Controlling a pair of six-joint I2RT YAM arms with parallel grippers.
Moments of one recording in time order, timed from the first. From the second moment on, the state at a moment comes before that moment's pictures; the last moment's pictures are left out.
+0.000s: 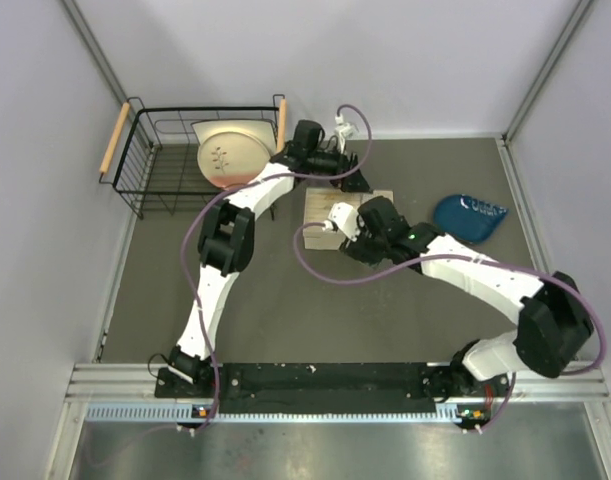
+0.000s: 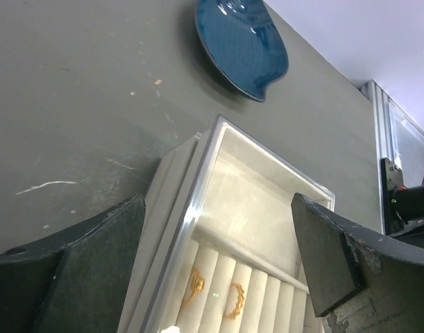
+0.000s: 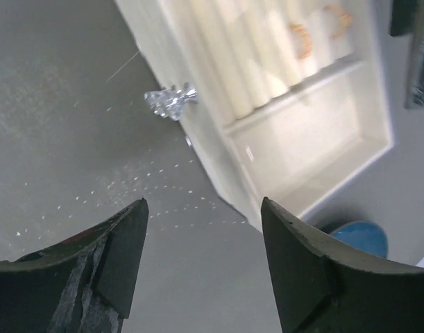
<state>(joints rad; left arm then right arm) -0.47 2.47 2.15 -0.16 1.00 -0.20 0.73 1.42 1.01 -0.44 0.15 -0.52</state>
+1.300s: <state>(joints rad) -0.26 1.09 1.02 -0.01 0.11 0.02 0.38 1.27 1.28 -0.30 0.36 -0.23</state>
